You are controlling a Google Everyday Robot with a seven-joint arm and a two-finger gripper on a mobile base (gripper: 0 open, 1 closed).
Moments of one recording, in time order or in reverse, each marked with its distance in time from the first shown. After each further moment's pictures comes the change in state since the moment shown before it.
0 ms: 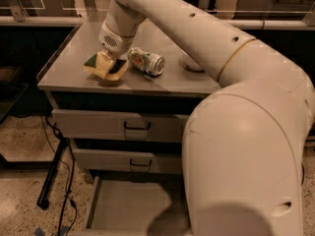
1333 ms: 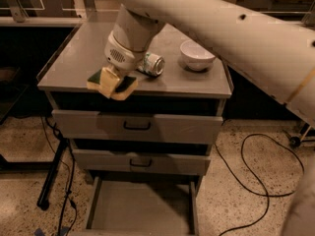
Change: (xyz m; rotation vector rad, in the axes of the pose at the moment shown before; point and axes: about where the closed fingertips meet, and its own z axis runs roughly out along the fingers) arm 0.045 0.090 -0.042 -0.023 0.010 0.085
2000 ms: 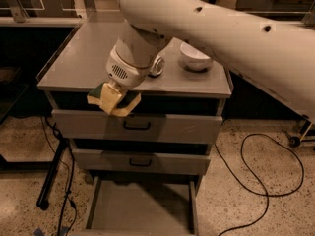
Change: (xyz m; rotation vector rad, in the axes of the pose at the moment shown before) arm 0.032 0.040 -0.002 -0.016 0.012 0.036
